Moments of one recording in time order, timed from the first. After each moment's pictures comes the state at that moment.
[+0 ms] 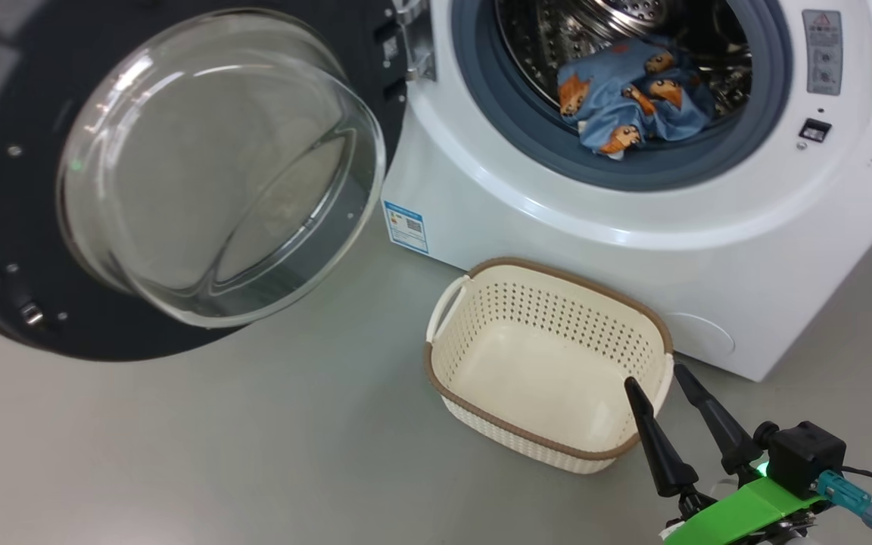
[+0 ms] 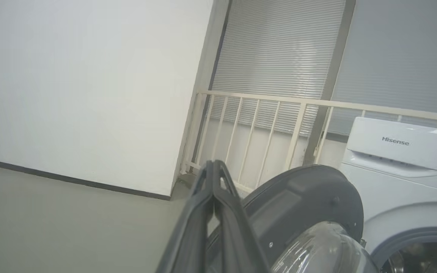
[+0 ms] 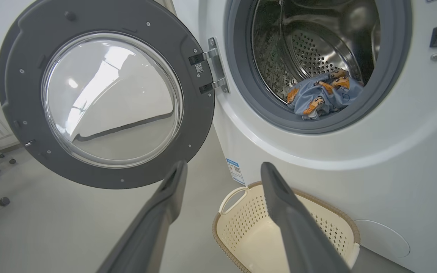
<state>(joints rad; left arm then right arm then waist) -0.31 0.48 0.25 0.16 -0.81 -0.13 -0.26 -0.06 -0.17 0.19 0.16 0.40 0.13 -0.26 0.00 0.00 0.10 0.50</state>
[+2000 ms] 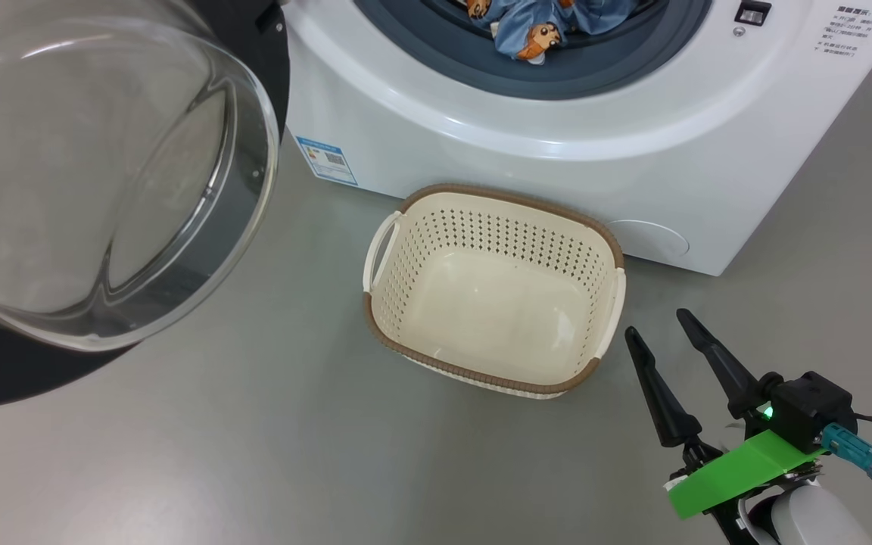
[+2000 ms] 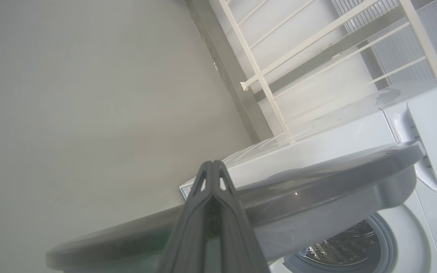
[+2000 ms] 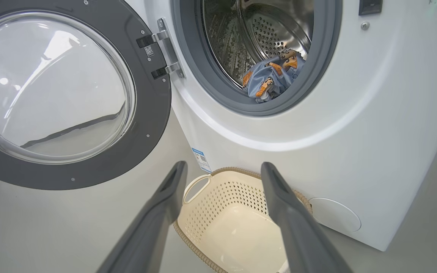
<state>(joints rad) -0.71 0.78 0.08 0.77 -1.60 -0.13 0.55 -0.17 -0.22 0.21 0.15 0.36 0.13 -0.26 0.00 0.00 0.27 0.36</state>
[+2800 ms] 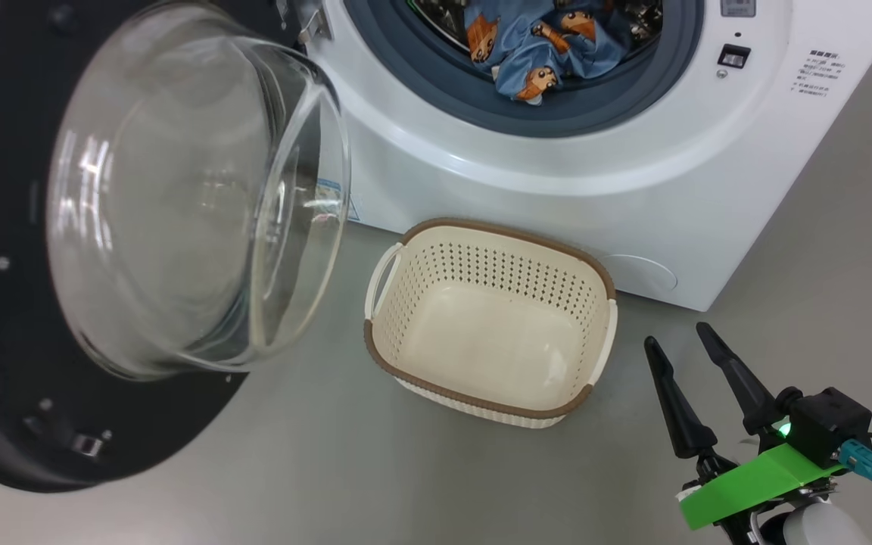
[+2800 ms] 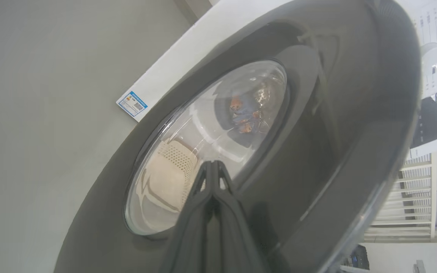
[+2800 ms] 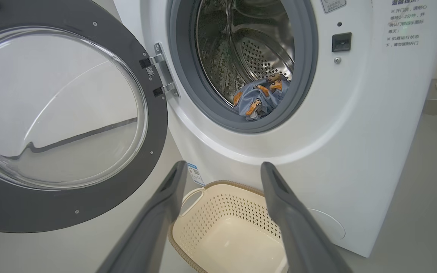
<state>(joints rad) -0.60 0.71 0.02 0.40 -1.64 -0.12 0.90 -0.12 -0.19 0.15 0.14 0.36 0.13 -0.26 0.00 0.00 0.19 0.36</state>
